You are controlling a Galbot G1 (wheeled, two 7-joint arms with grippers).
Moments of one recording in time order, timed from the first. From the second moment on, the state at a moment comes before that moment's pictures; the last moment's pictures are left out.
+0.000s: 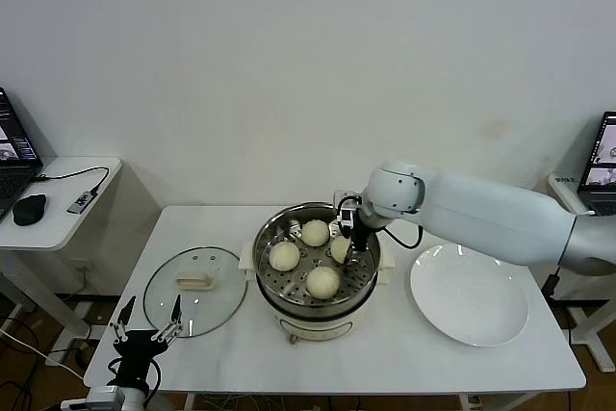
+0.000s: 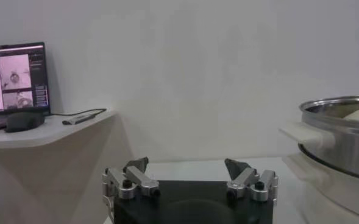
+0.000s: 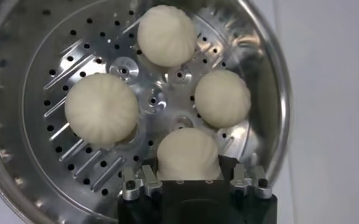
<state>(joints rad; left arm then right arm) 1.69 -1.24 -0.64 -2.02 -0.25 -0.08 -0.14 0.39 0.96 -1.17 1.47 0.42 -0.72 -0.79</state>
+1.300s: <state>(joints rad) 1.68 -1.25 -0.62 -2.00 -0.21 -0.07 -0.15 -0.59 0.65 -0.11 1.81 0.37 -0.19 -0.31</state>
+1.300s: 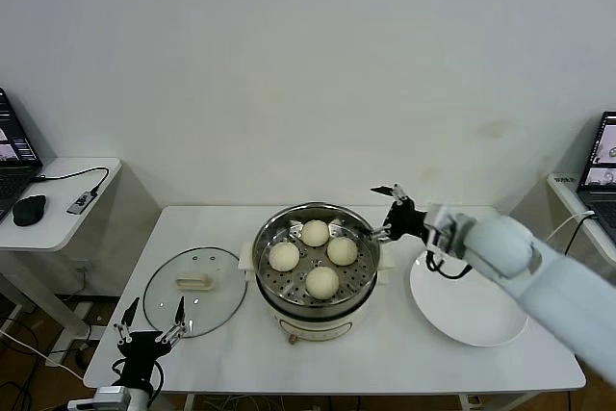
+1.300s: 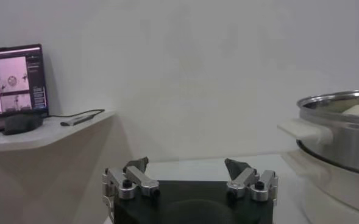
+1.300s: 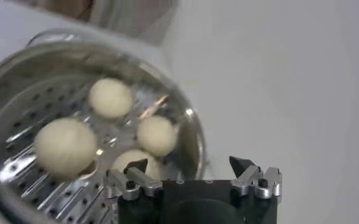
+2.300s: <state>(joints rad) 1.62 -1.17 -0.65 -1.82 0.57 -0.21 -0.20 -1.52 1.36 0.98 1.88 0.08 0.13 -0.23</state>
